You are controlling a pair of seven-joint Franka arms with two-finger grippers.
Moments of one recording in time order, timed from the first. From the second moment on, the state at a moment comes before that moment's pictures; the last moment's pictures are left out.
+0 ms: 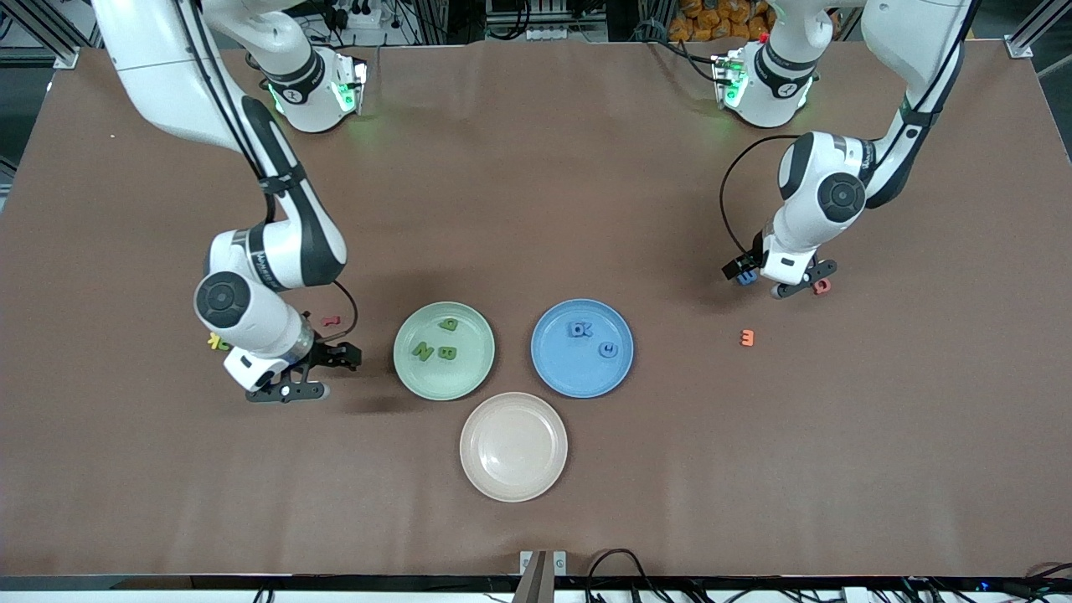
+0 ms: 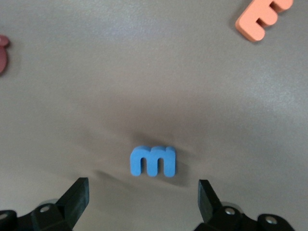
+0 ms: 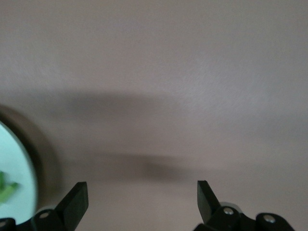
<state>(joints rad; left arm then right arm) 0.02 0.25 -0.23 -2.51 0.01 2.66 -0.68 0.26 0.54 -0.08 -1.82 0.04 2.40 0.06</state>
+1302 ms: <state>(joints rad) 0.03 0.30 -0.22 -2.46 0.02 2.66 -0.68 0.09 0.51 -0.17 -1.81 0.07 2.35 -0.34</state>
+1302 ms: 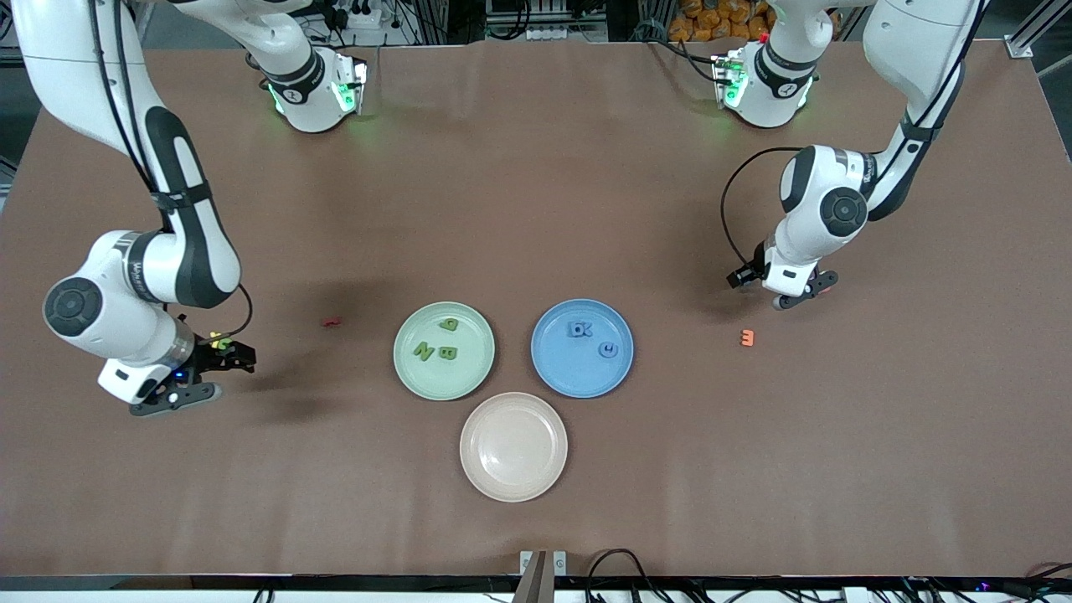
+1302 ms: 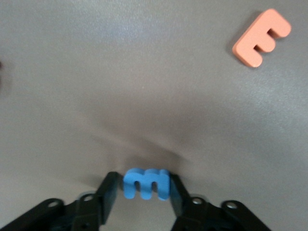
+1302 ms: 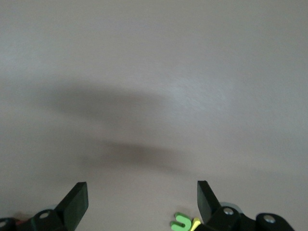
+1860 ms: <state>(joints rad) 0.03 0.30 -0.22 -2.45 0.02 2.66 -0.69 0.08 0.49 -0.18 -1.80 0.13 2.30 0.22</state>
